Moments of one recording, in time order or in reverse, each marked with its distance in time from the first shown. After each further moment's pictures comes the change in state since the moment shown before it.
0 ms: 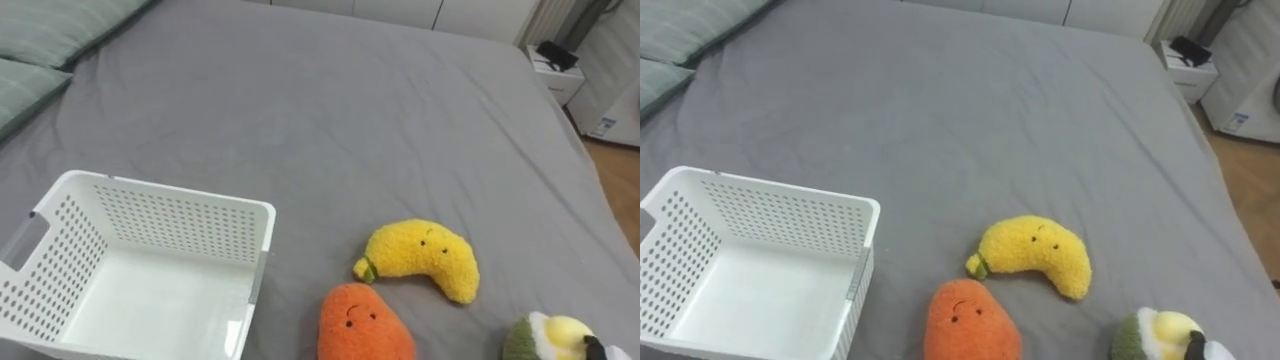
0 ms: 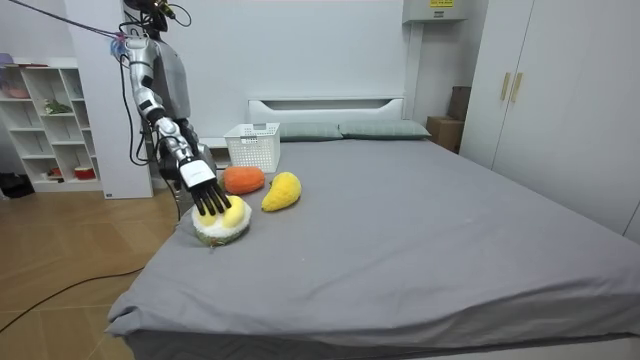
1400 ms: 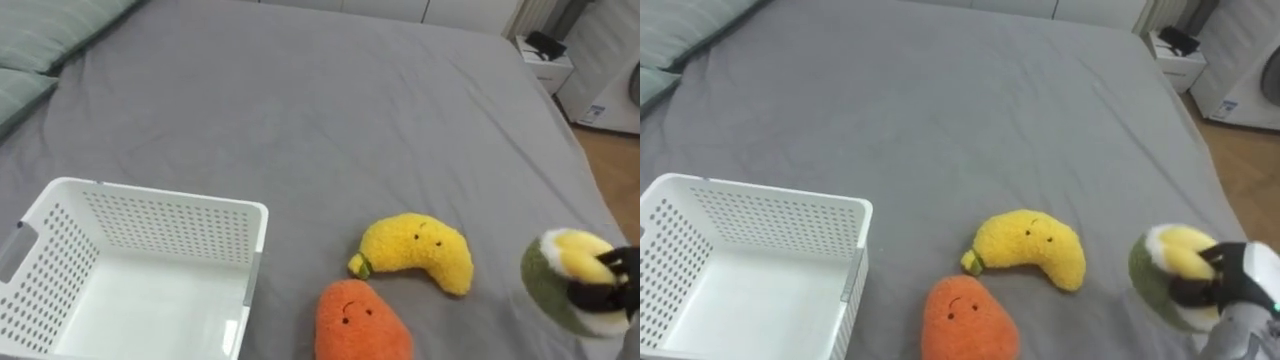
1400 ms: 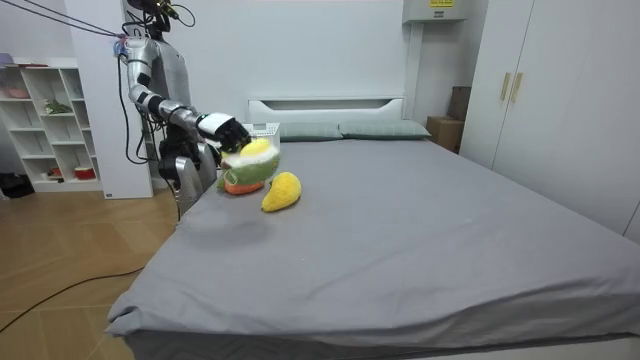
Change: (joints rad) left arm -0.038 0.014 -0.008 -0.010 0.012 -0.022 0.009; right arm -0.032 -0.086 -0.084 -0.561 -0.003 -0.011 -0.049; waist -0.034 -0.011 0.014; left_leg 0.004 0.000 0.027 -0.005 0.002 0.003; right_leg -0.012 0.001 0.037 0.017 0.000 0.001
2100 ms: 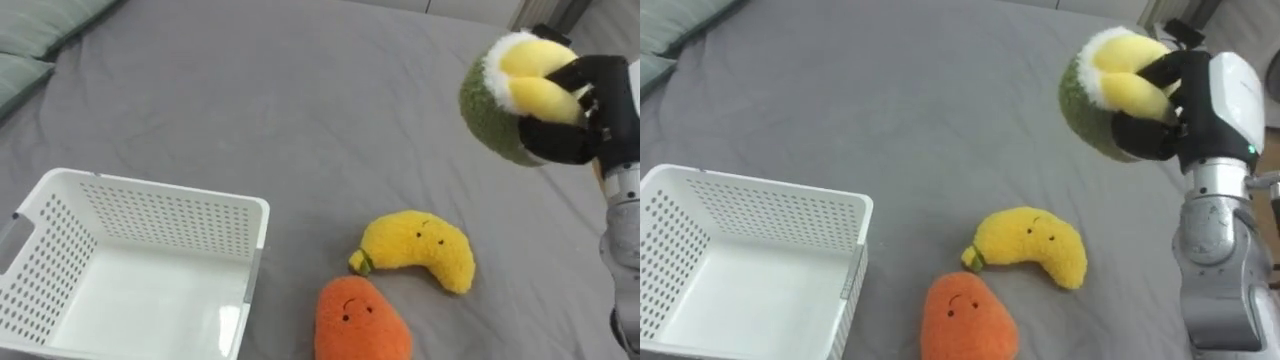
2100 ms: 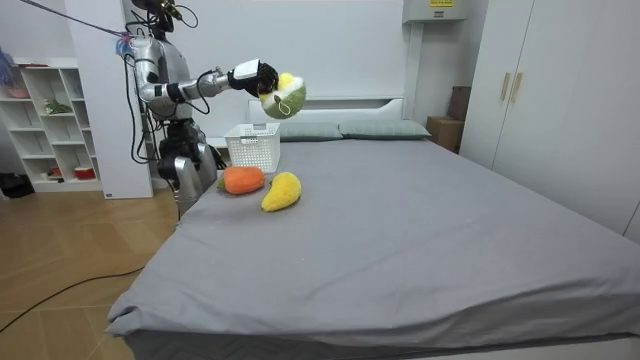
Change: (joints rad) left arm -0.030 -0.026 -0.037 0.002 0.000 -0.009 0.021; right arm -0.111 0.001 0.168 -0.567 0.068 0.029 0.176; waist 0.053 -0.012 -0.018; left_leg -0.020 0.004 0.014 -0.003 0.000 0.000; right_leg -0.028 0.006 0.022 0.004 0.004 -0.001
